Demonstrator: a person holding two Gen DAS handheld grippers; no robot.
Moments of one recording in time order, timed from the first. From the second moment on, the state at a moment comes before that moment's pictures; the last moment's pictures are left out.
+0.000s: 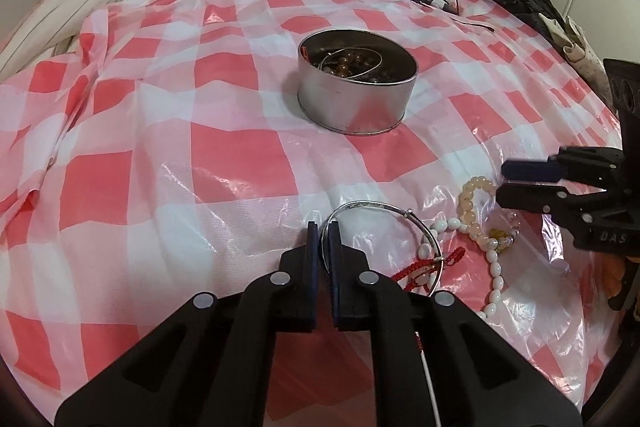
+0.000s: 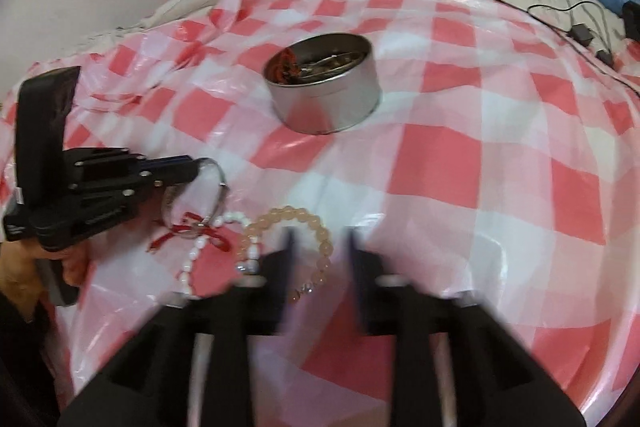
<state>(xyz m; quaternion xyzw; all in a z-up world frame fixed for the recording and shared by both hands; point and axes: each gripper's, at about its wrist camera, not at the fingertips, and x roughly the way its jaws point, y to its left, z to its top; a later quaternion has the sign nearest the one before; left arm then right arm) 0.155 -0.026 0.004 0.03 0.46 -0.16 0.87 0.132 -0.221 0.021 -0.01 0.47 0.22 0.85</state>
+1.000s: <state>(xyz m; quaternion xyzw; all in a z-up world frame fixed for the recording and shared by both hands) 0.144 -0.034 0.024 0.02 0.43 -0.20 0.88 0.133 -0.225 0.031 0.08 0.45 0.29 0.84</state>
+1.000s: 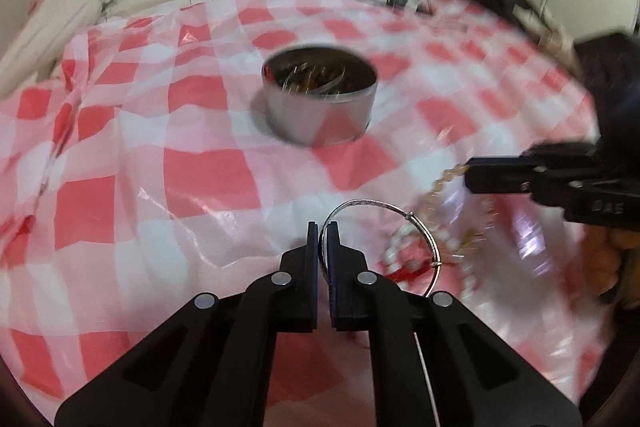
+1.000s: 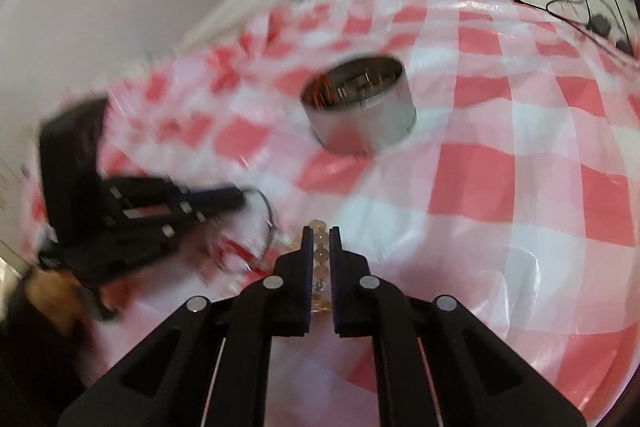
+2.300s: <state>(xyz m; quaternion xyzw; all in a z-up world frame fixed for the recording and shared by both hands) 0.276 -0.045 0.041 0.01 0.42 -0.17 0.89 0.252 -0.201 0.044 0.12 0.42 0.25 0.86</state>
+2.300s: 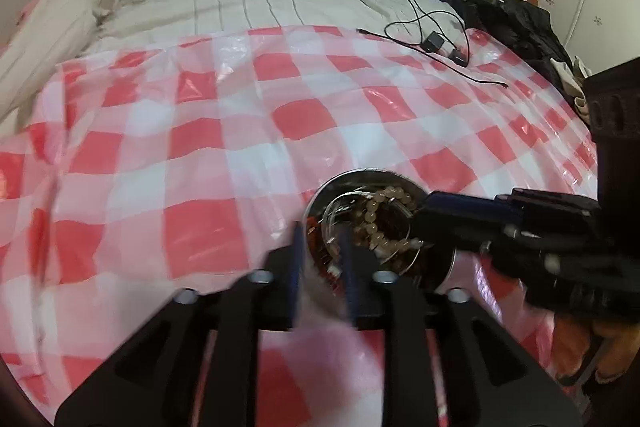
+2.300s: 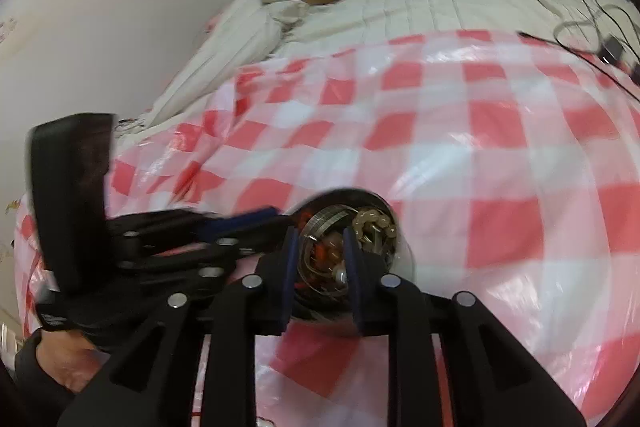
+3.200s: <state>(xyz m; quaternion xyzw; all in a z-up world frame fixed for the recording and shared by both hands) 0.112 -0.064 0.008 0.13 0.45 -0.23 0.86 0.112 -0.217 0.017 0.08 0.47 0.25 0.84</state>
